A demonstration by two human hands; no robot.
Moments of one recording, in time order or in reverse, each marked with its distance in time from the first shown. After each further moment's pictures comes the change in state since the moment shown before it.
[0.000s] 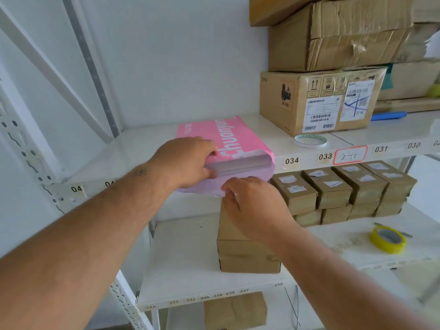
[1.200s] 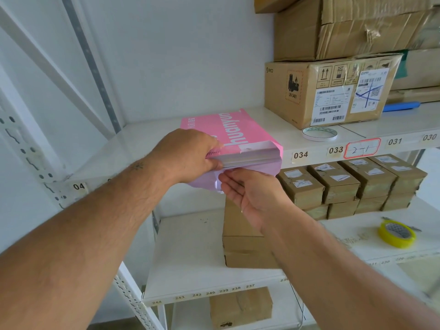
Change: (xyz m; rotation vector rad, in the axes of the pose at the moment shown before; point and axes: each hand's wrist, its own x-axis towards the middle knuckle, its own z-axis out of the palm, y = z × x) left_hand 0.002 -0.008 -0.001 -0.033 0.033 0.059; right_hand 0.035 -0.016 0.016 1.700 0.089 0.987
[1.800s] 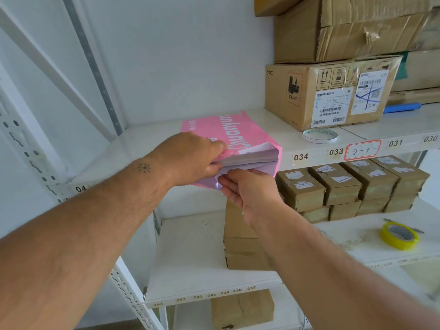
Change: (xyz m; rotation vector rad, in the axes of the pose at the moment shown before) left_hand 0.005 -0.008 0.005 0.277 0.058 0.238; right_hand 0.004 0.002 0.009 -0.090 0.095 -0.056
